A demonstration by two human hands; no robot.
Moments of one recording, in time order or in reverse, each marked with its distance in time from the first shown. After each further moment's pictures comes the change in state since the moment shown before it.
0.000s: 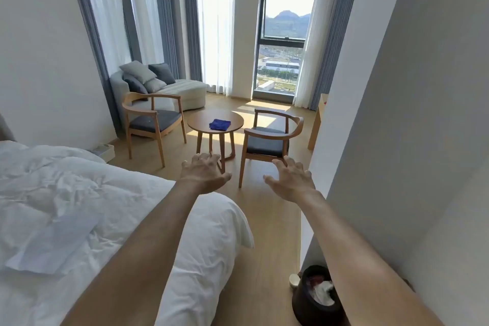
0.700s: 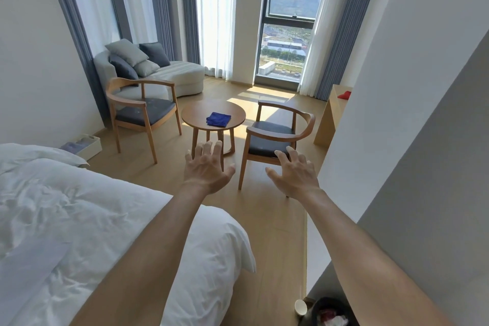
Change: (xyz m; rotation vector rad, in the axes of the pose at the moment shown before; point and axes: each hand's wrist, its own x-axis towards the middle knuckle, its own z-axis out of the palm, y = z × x) left_hand 0.244 -0.043 0.049 0.063 0.180 -0.019; right_hand 0.239 0.005 0.038 -0.049 0.031 -0.008
